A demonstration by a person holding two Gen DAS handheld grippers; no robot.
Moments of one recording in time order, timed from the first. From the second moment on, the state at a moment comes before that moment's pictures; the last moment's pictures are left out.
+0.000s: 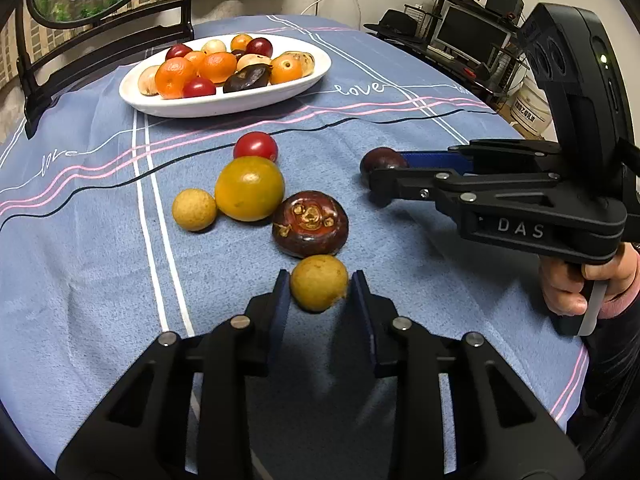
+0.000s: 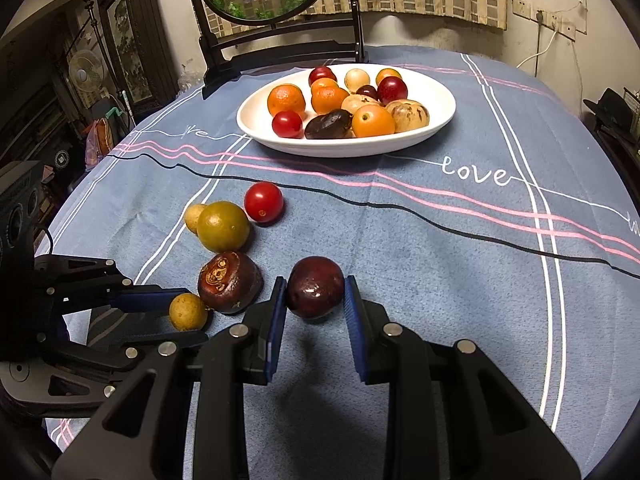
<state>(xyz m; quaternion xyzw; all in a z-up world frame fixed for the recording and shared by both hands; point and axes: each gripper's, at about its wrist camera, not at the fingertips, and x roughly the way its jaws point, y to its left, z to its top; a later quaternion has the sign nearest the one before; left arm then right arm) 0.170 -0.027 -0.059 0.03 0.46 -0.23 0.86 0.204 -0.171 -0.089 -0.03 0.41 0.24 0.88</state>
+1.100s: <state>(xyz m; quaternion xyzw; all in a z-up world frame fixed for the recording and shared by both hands) 0.283 0.031 0.043 -0.06 0.37 -0.18 0.91 0.277 -0.165 -0.018 0.03 0.30 0.24 0.92</state>
